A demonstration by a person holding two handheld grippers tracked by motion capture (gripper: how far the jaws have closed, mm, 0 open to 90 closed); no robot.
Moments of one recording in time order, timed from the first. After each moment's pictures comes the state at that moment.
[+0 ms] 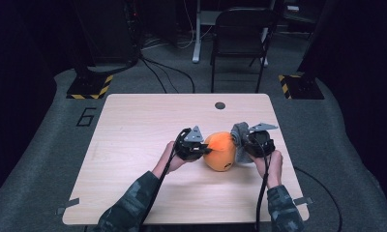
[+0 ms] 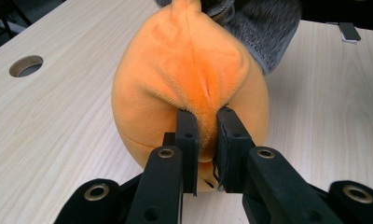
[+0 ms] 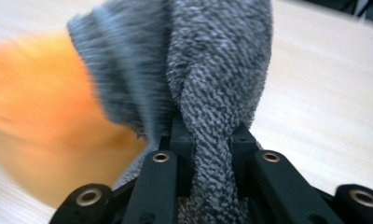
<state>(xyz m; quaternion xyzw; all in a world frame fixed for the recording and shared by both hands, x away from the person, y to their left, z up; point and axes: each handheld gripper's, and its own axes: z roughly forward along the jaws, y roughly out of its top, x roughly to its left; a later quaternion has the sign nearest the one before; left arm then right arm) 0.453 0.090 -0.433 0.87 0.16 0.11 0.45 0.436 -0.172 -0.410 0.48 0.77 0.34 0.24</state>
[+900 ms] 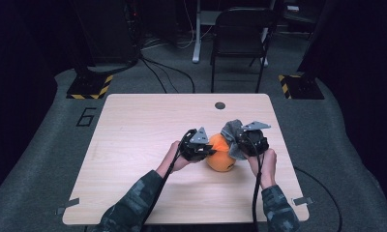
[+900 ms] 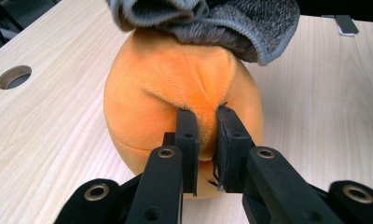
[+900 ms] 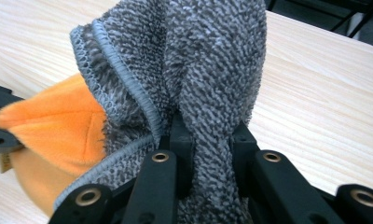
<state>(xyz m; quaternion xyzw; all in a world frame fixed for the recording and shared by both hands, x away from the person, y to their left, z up) 0.452 0.076 -0.435 0.88 0.13 0.11 0.44 0.439 -0.154 -0.411 0.47 0.77 0.34 0.26</state>
